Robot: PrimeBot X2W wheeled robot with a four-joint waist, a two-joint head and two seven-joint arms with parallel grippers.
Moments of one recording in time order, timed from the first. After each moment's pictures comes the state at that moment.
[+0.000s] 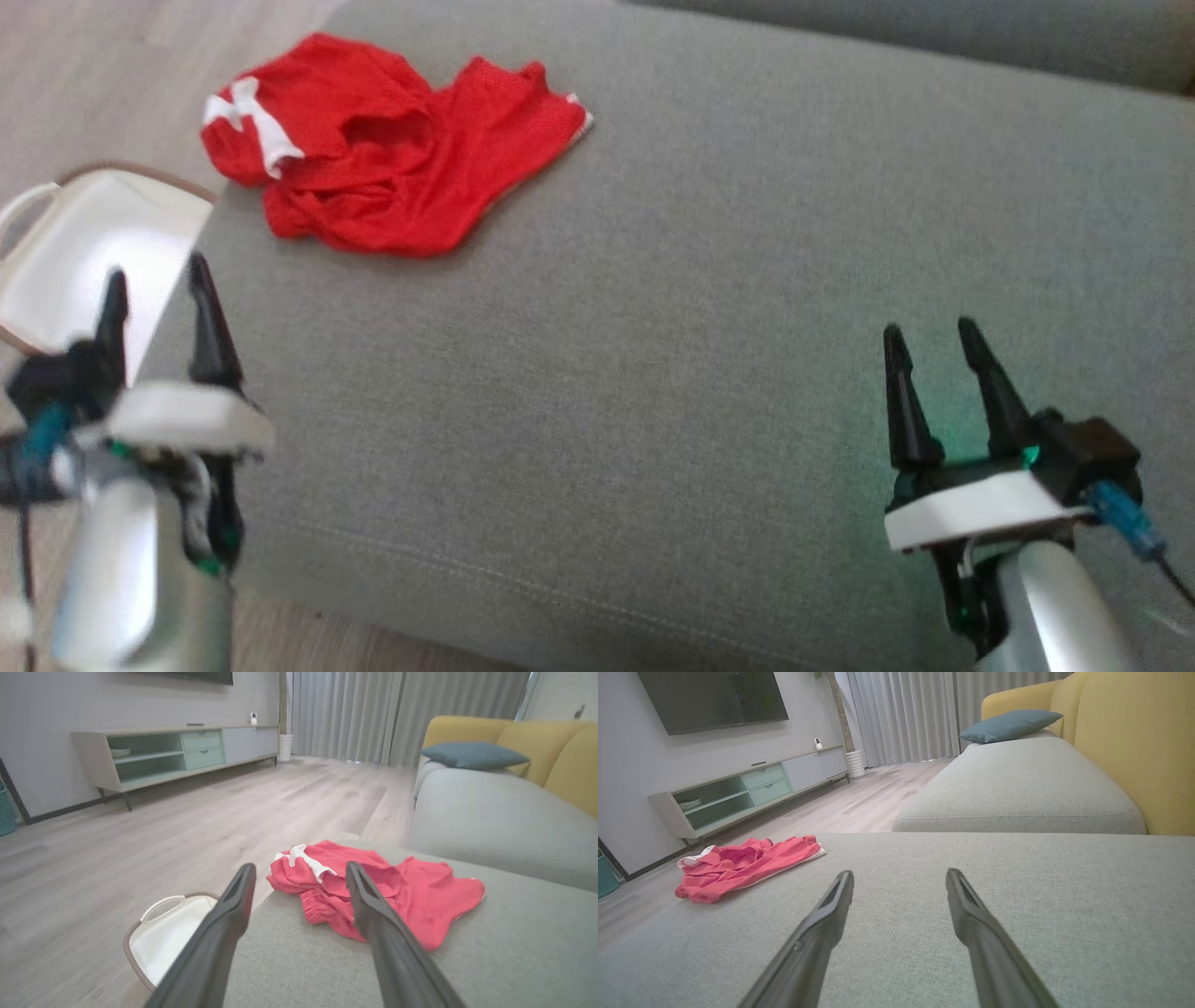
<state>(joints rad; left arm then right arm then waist) -0.28 0.10 0.08 0.34 -0.16 0.03 -0.24 -0.11 -0.05 0.07 0.25 0.17 0.13 -0.24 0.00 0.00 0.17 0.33</state>
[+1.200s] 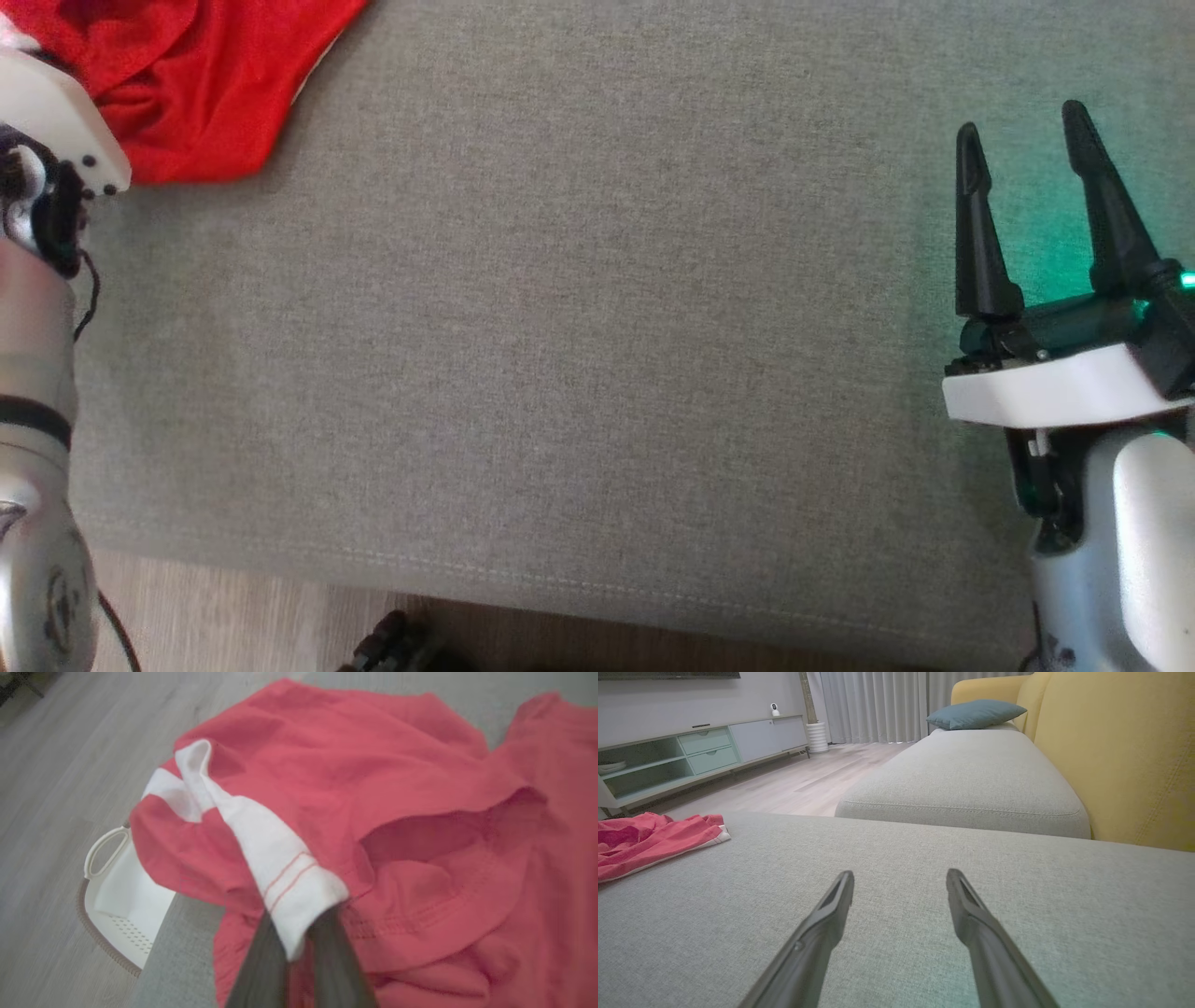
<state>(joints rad) -1.10 0.30 0.00 1.20 -0.14 -0.05 0.06 -0.24 -0.06 0.02 -0.17 0.01 0.13 -0.03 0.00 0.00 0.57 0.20</state>
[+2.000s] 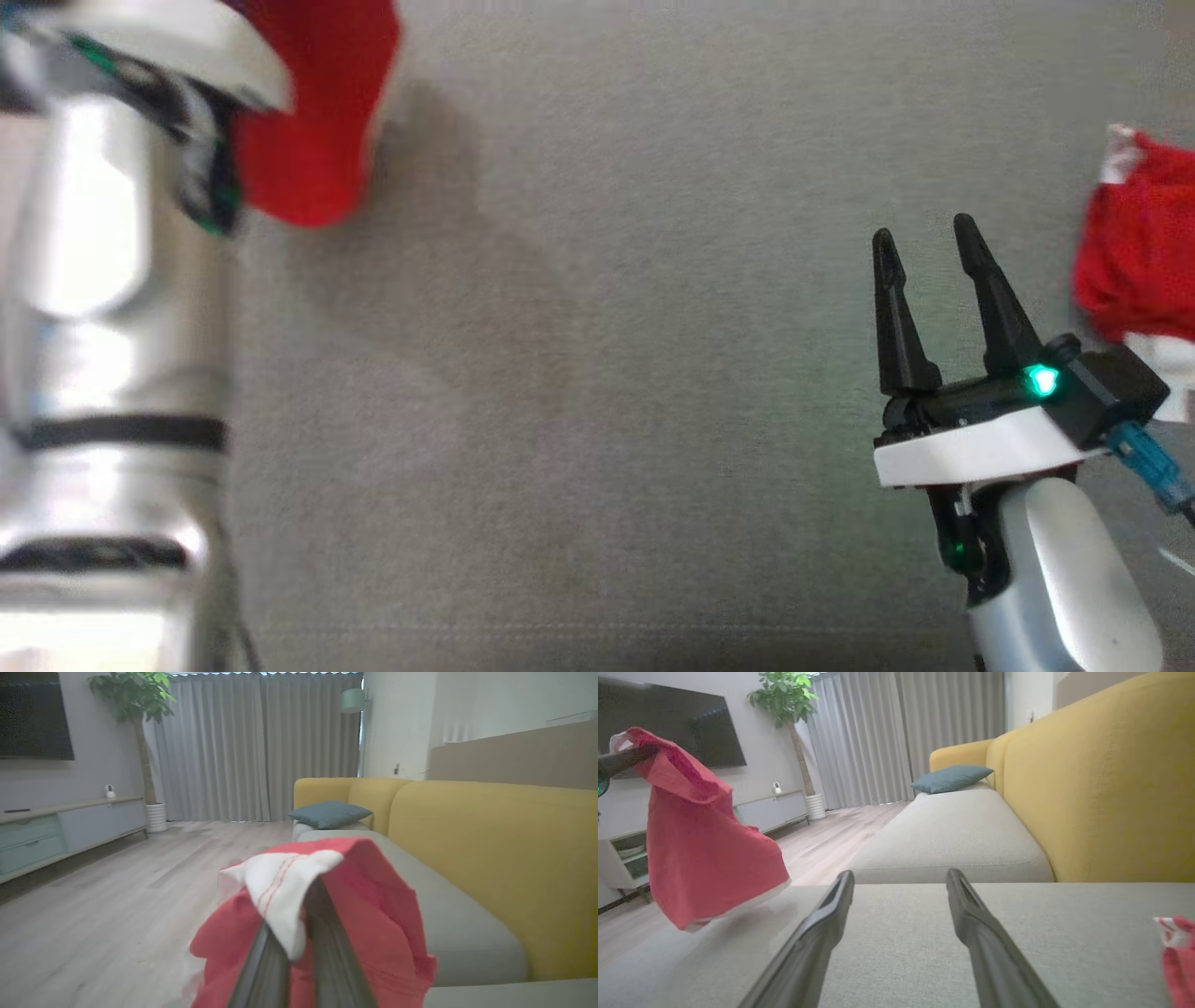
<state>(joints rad) -0.99 0.11 -0.09 0.77 -0.15 -0.04 -0.26 -0.19 -0.05 0.12 0.08 0.19 0.13 -0.19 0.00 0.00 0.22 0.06</state>
